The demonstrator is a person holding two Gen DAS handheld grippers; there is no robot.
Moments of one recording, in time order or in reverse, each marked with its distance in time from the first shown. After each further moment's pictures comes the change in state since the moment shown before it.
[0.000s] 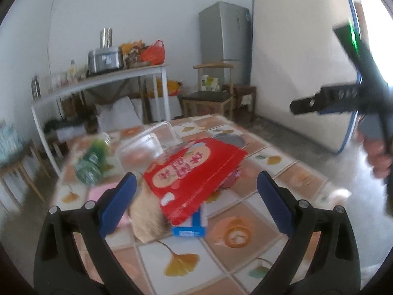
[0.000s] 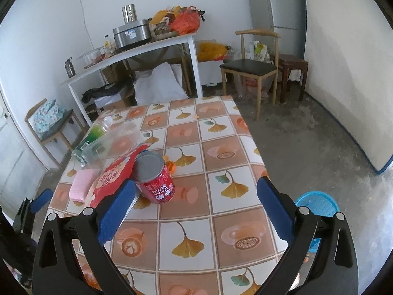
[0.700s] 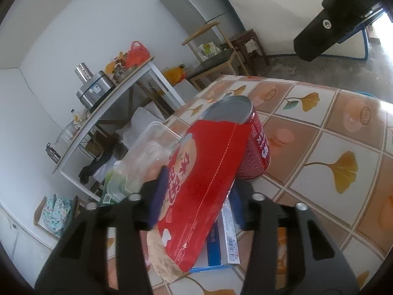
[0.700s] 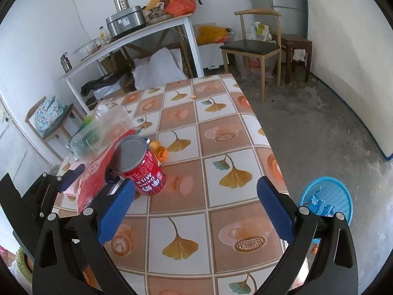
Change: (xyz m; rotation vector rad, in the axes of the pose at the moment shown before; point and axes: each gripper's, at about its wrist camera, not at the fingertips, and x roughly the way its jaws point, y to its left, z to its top) left arm 0.091 -0.061 0.001 0.457 0.162 0.228; right arm 0.045 -0.026 -0.011 0.048 0.090 0.039
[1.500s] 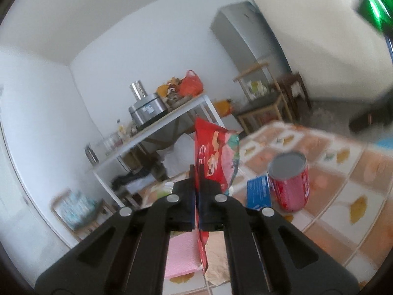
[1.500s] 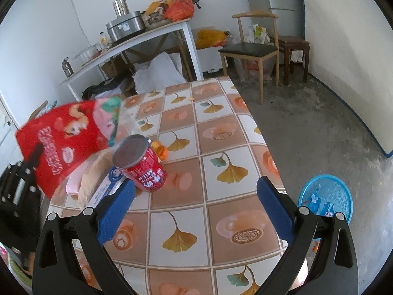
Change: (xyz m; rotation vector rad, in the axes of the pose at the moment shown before) left arm -0.081 0.076 0.003 -0.228 -0.213 0.210; right arm -0.015 -0.005 -0.009 0.004 -0.031 0.012
